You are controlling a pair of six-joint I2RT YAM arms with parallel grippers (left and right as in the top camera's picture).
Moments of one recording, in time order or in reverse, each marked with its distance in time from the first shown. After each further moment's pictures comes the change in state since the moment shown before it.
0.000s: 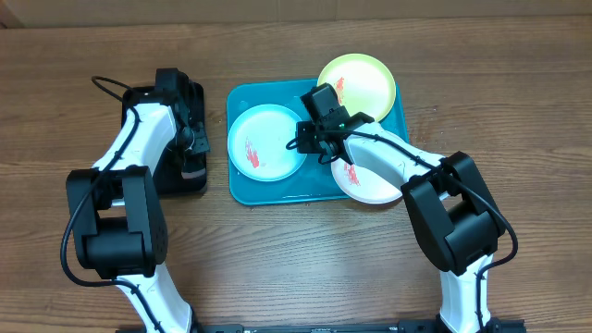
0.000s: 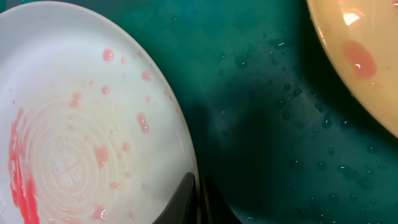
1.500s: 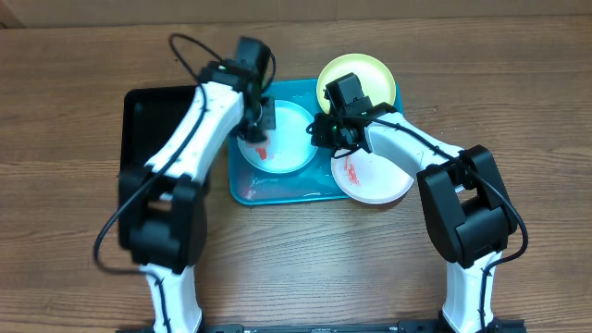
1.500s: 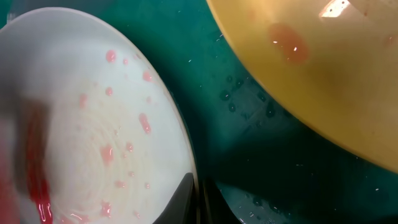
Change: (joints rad) left arm -0.321 0.102 0.297 -0.131 0.048 -0.100; right arm -0.114 0.000 0.000 -0.041 -0.193 0.081
